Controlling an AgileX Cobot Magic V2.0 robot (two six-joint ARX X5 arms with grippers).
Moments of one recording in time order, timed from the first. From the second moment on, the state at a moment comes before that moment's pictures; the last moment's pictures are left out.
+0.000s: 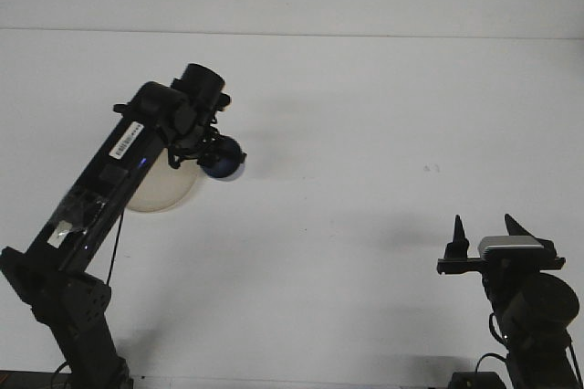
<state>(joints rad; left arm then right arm) -0.36 1.86 2.00 -1.25 -0.08 -0.01 0.02 0.45 0.61 -0.41 0.00 -0.03</state>
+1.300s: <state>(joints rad) 0.08 2.04 1.98 -1.25 -0.03 -0.02 0.02 0.45 0.61 -0.41 0.00 -0.03</state>
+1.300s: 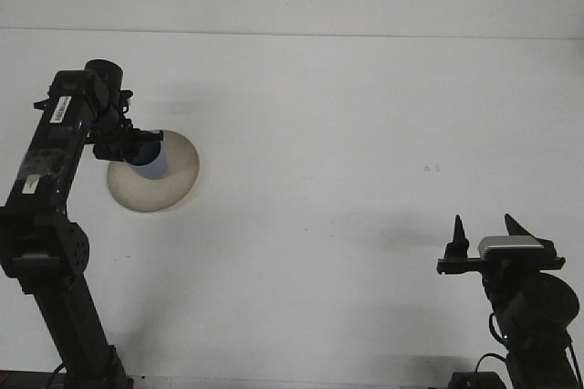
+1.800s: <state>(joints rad) 0.08 2.05 1.98 -1.23 -0.03 -0.02 0.02 0.45 0.61 -0.41 0.00 -0.03</state>
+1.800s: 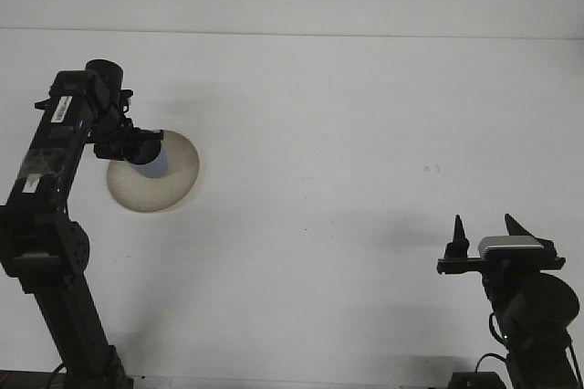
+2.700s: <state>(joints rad) 0.08 2.03 1.98 -1.20 -0.03 -0.03 0.02 0.45 0.61 -0.41 0.00 -0.03</state>
